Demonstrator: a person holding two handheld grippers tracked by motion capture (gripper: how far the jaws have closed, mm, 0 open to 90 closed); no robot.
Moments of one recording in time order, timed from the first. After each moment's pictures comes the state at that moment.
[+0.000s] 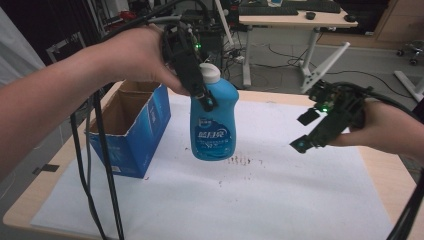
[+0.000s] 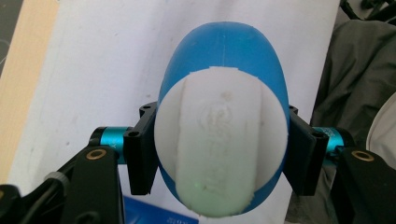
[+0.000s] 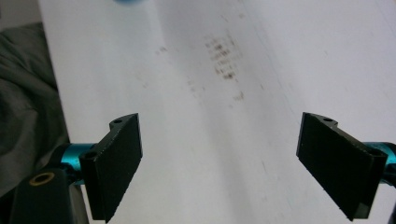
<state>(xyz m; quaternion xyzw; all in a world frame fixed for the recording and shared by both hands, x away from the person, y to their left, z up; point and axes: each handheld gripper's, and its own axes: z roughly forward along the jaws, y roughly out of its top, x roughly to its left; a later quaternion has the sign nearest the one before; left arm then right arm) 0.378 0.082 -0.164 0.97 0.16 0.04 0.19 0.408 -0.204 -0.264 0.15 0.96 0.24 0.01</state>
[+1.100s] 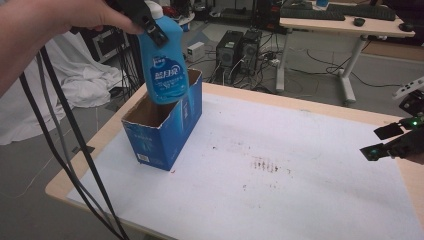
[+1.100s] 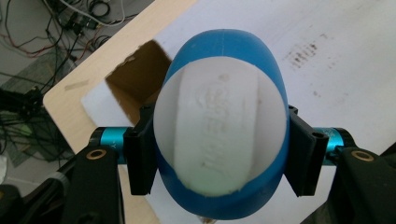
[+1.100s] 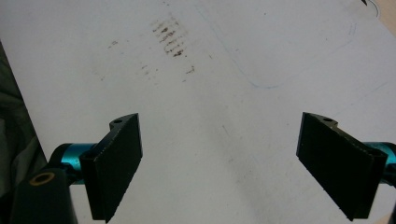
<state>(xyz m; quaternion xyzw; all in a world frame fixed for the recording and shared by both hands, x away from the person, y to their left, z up) 0.374 0.244 -0.106 0.87 0.42 0.16 0.20 0.436 -0.269 -0.268 0.25 0.93 0.26 0.02</state>
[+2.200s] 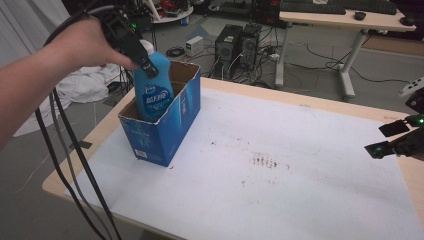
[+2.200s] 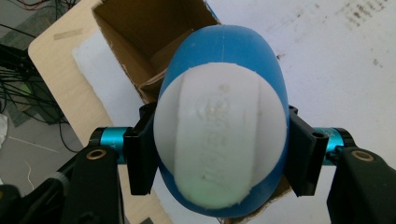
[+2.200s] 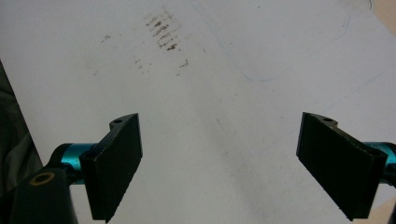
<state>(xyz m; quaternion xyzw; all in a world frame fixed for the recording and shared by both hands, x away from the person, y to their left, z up) 0.385 0.262 -0.193 0.86 0.46 0.15 0.14 0.437 -0.277 -0.271 0.25 0.93 0.25 0.02</state>
